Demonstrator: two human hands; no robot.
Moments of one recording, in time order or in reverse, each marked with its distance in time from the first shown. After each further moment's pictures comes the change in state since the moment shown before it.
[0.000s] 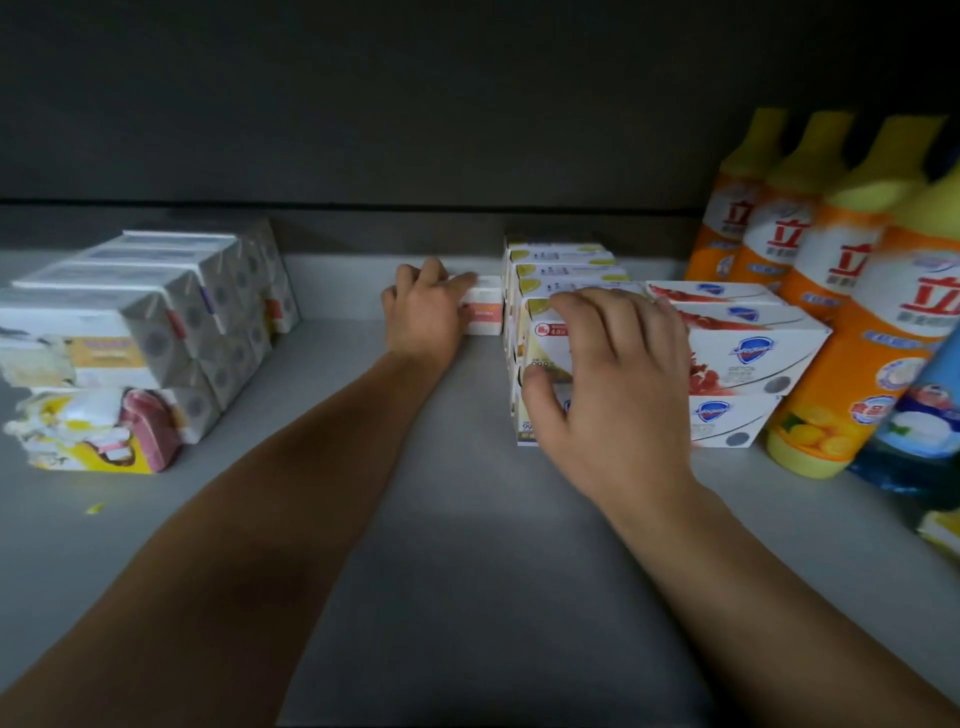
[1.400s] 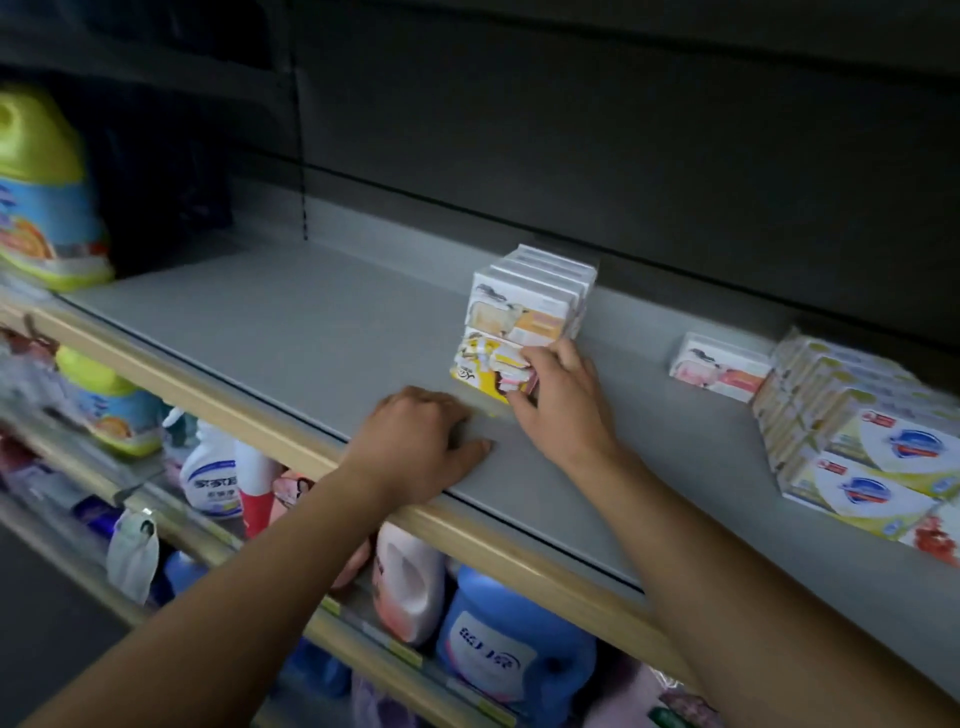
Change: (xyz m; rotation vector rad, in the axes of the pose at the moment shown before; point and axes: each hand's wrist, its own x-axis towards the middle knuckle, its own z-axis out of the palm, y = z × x) left_hand -0.269 -0.184 -0.232 0.030 -0.207 -0.179; right_hand -0.003 -0.260 0.053 0.402 -0.505 -0.190
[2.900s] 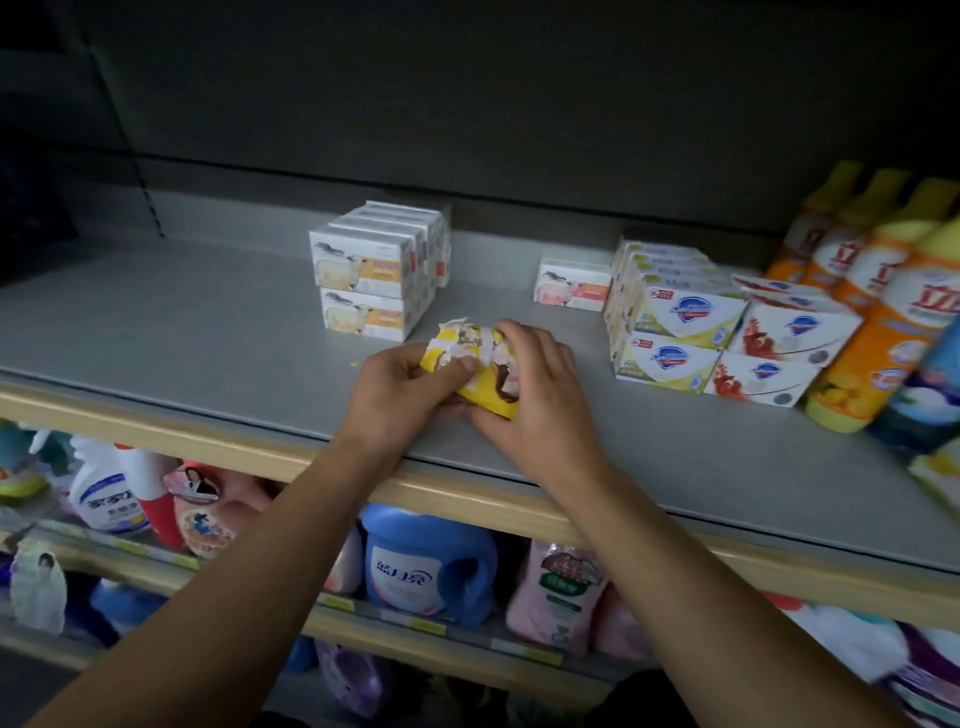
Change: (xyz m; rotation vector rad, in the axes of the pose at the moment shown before) left_hand -0.006 0.147 0.001 -1.342 -0.012 -0.215; right_hand -0.127 0.064 -0.074 0.203 0.257 -0.019
